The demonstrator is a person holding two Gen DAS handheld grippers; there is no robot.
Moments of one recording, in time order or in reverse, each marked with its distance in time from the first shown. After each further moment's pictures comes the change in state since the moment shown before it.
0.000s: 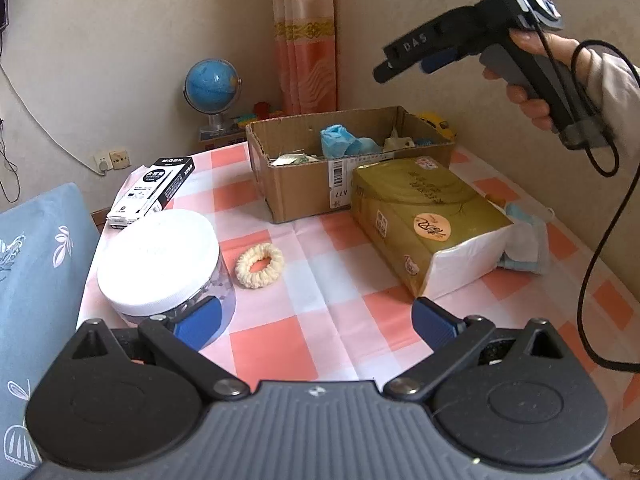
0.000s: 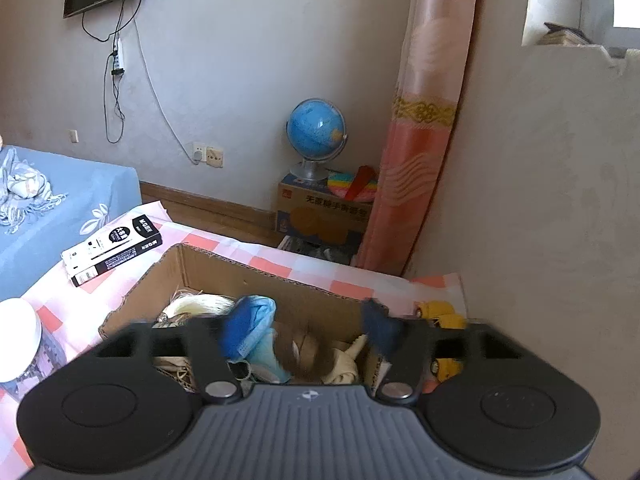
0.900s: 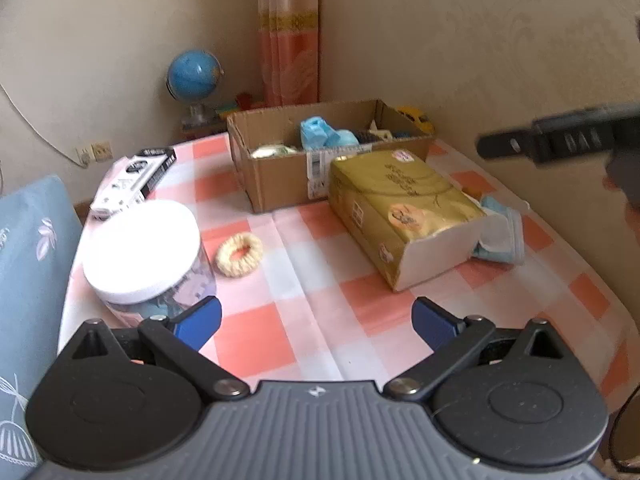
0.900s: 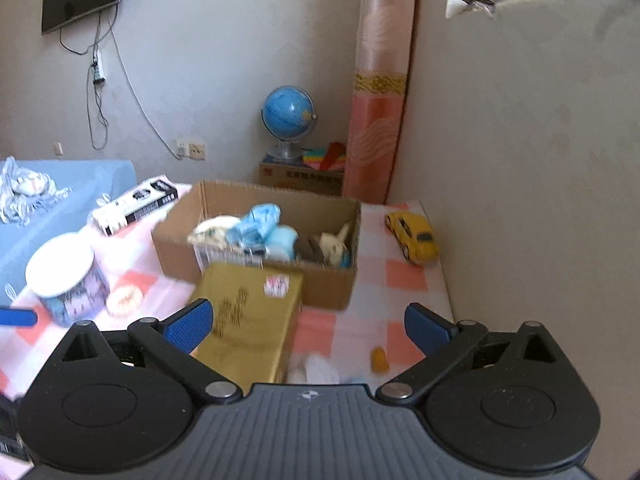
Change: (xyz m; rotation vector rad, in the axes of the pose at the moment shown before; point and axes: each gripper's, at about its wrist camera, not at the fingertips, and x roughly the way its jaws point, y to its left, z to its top) left arm -0.007 -0.001 -0.001 -0.009 0.042 -0.076; right arm -0.116 0.026 -0.106 0.101 0.041 -0.084
